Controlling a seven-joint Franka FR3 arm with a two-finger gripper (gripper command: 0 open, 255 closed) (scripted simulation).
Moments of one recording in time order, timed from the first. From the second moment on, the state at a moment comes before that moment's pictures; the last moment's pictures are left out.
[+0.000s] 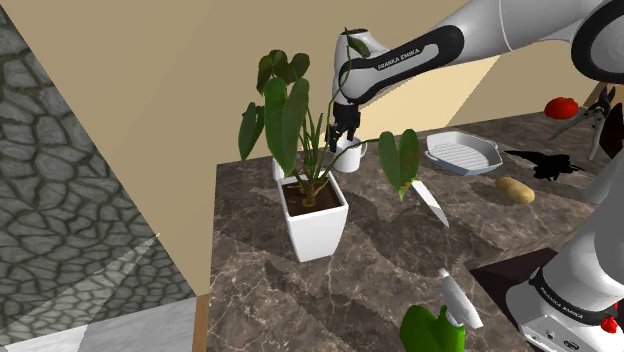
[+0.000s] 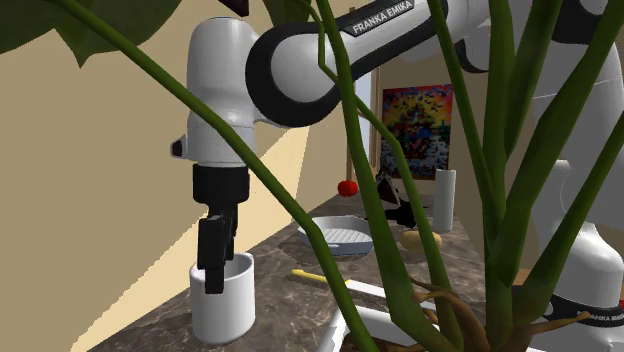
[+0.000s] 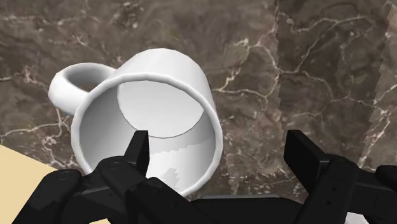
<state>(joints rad) 0.07 0.31 0.07 -1.78 -0.04 2.14 0.03</state>
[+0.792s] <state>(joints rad) 0.08 0.38 0.07 -1.79 -0.05 2.22 0.03</state>
